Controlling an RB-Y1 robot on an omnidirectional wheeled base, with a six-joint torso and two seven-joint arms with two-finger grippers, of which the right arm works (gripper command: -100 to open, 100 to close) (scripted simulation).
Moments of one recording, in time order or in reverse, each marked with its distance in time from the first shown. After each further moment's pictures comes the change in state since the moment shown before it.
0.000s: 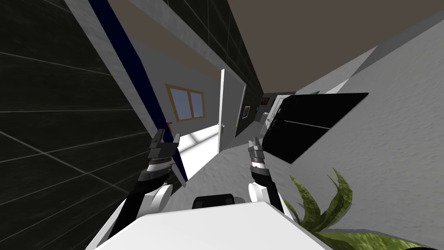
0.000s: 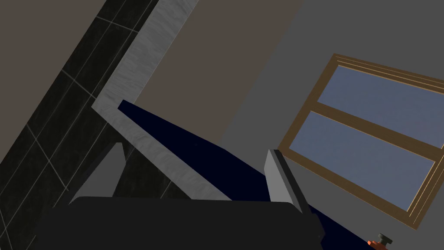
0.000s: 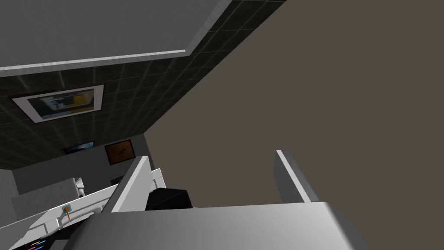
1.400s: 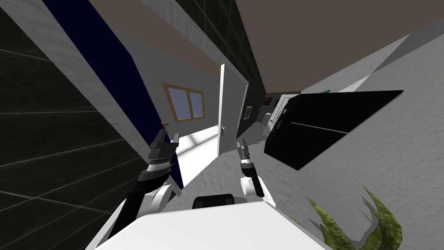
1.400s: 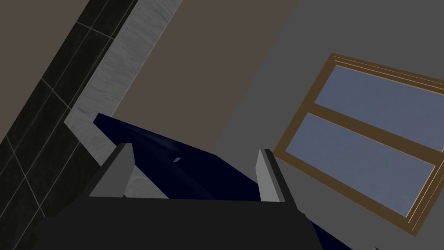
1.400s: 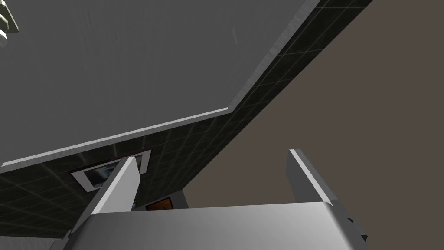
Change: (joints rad) arm -0.203 -0.083 0.061 0.318 0.094 -0.067 -0.175
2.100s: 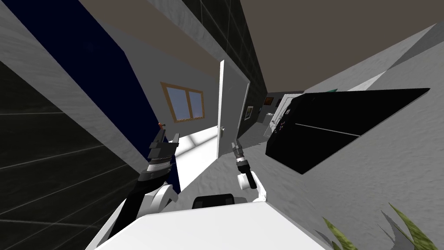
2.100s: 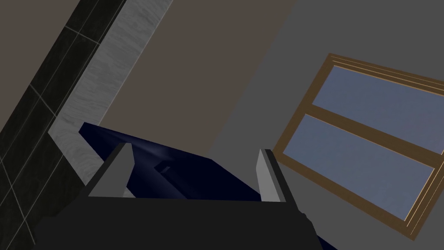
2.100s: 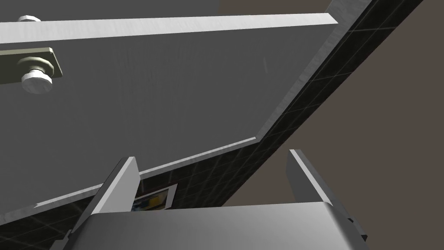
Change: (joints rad) arm -0.128 -0.041 0.035 0.190 0.057 -0.036 -0.109
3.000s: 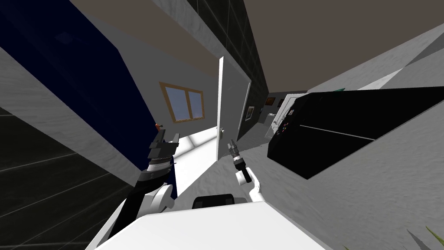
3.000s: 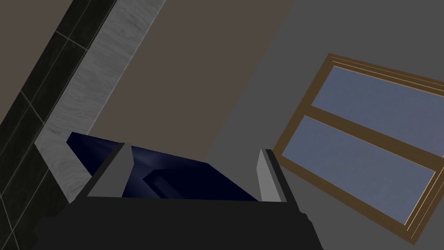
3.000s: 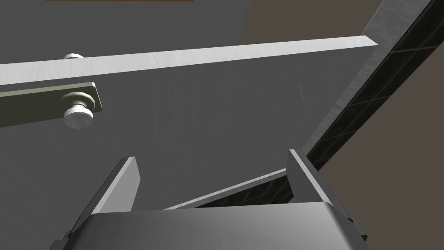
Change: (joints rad) arm -0.136 -0.045 0.038 0.215 0.061 -0.050 -0.119
